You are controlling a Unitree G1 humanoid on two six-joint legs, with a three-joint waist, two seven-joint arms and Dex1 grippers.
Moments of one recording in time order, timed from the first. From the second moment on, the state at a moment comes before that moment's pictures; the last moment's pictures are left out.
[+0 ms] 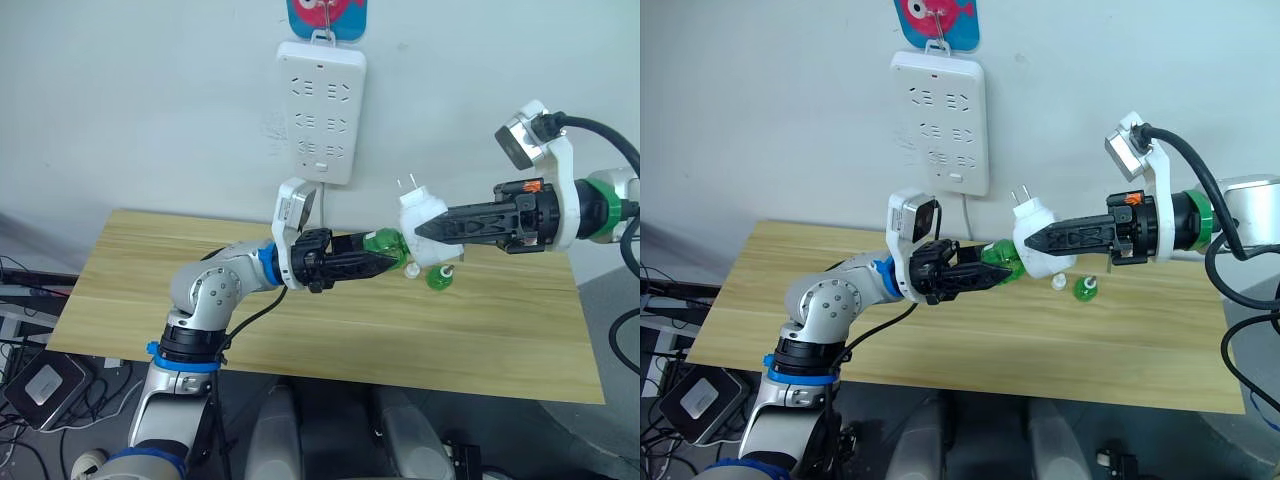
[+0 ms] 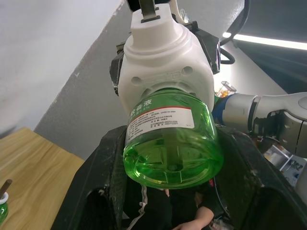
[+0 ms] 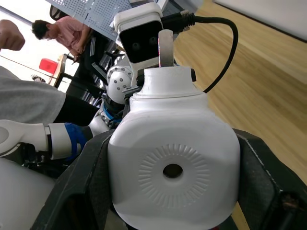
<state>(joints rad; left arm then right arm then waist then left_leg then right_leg) -0.62 0.31 -0.02 -0.07 -0.90 0.88 -1.13 -0.95 -1.05 0.10 0.00 1.90 1.37 0.31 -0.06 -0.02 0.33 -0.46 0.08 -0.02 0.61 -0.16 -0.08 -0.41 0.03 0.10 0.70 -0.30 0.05</state>
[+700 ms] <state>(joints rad) -0.64 0.26 -0.06 -0.07 -0.90 0.91 -1.10 -0.84 -1.03 0.09 -0.07 1.93 1.32 0.32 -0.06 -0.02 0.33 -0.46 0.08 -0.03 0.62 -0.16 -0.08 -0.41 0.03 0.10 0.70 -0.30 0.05</state>
